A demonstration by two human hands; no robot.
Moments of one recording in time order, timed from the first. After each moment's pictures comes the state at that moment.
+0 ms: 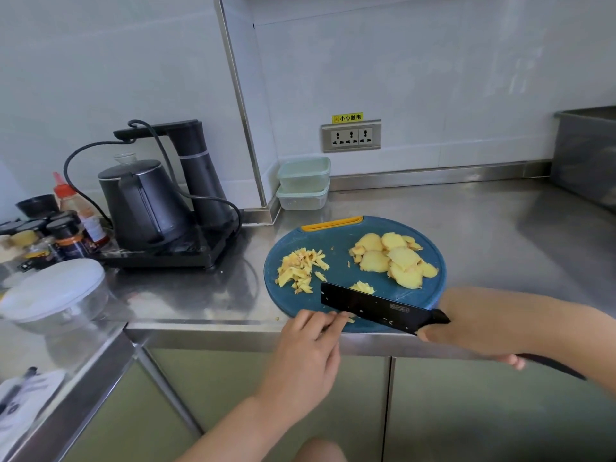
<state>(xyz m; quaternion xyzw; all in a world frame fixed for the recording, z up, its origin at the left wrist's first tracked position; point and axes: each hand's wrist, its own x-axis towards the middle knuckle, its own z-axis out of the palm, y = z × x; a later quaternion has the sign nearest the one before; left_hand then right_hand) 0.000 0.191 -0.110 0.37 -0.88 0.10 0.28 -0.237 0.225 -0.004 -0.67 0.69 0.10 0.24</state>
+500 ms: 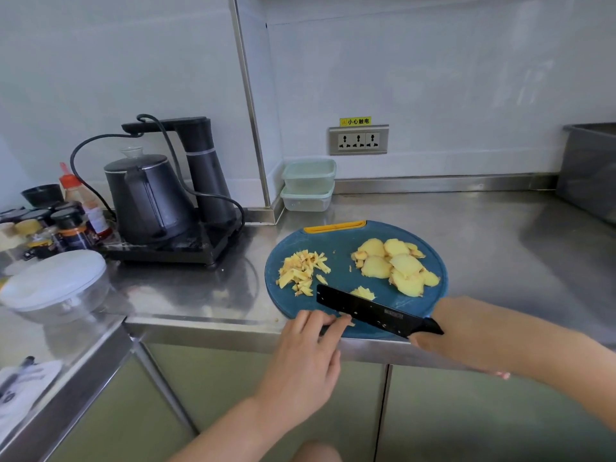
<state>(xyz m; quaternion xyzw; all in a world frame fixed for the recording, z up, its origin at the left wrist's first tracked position) -0.004 0.194 -0.108 0.41 -0.87 0.12 0.25 -0.236 0.218 -0.020 -0.72 0.67 0.06 0.17</state>
